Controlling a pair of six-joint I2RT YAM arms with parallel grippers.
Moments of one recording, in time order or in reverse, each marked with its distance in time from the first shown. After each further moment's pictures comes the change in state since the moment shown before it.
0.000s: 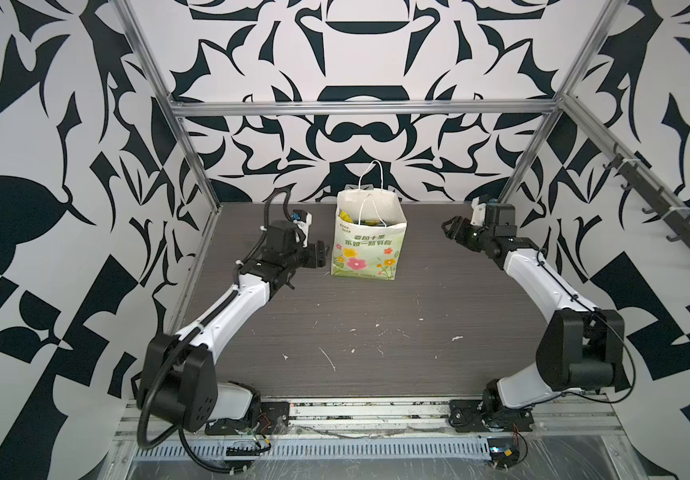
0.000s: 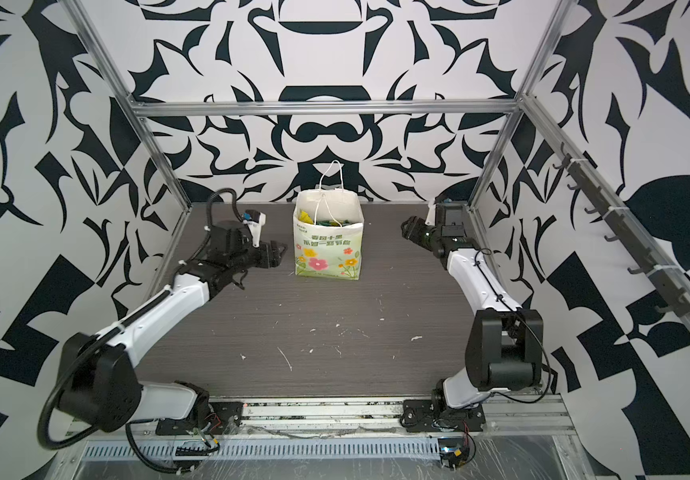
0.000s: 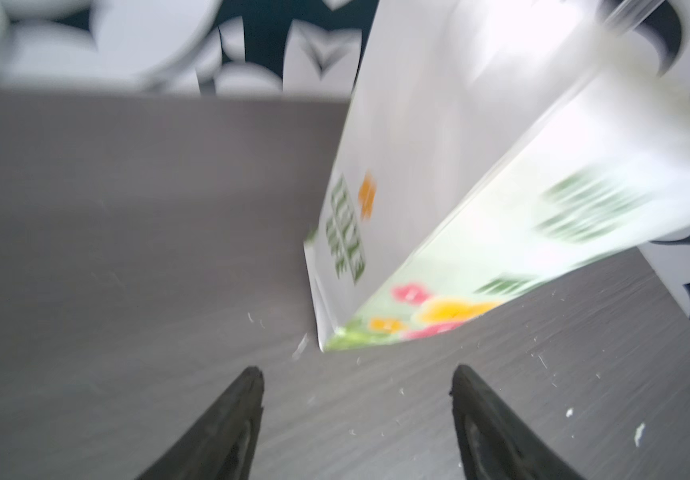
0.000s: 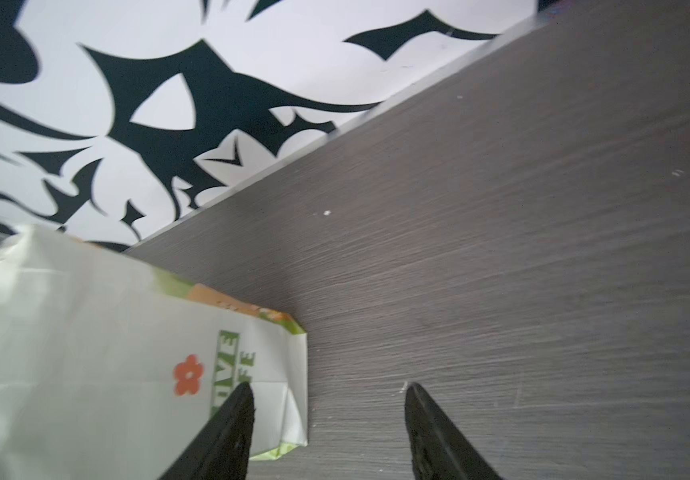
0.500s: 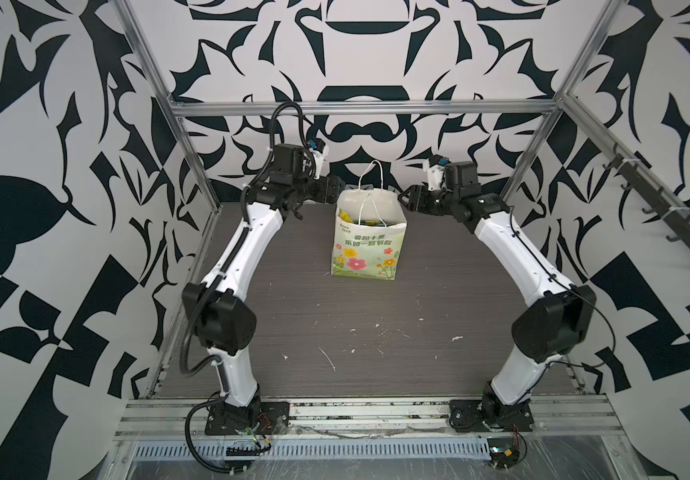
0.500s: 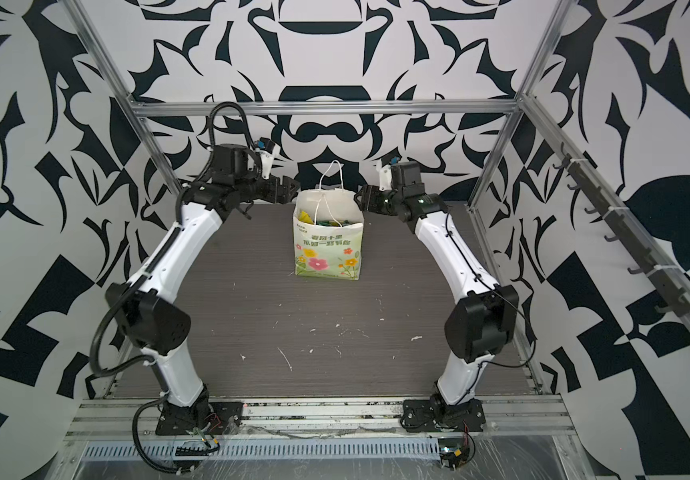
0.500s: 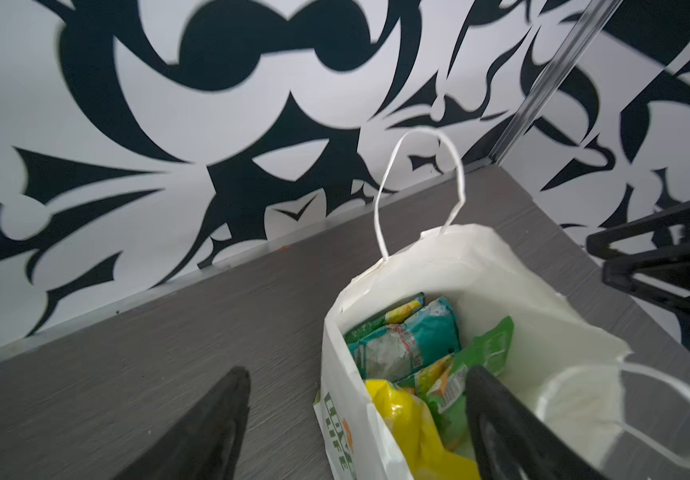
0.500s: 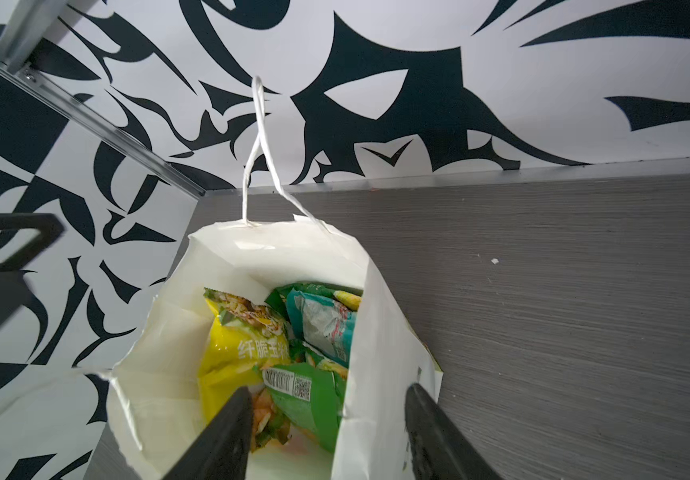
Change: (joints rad) left arm 0.016 0.569 0.961 -0.438 0.100 0.211; right arm 0.261 0.270 0.598 -0.308 0.017 -0.102
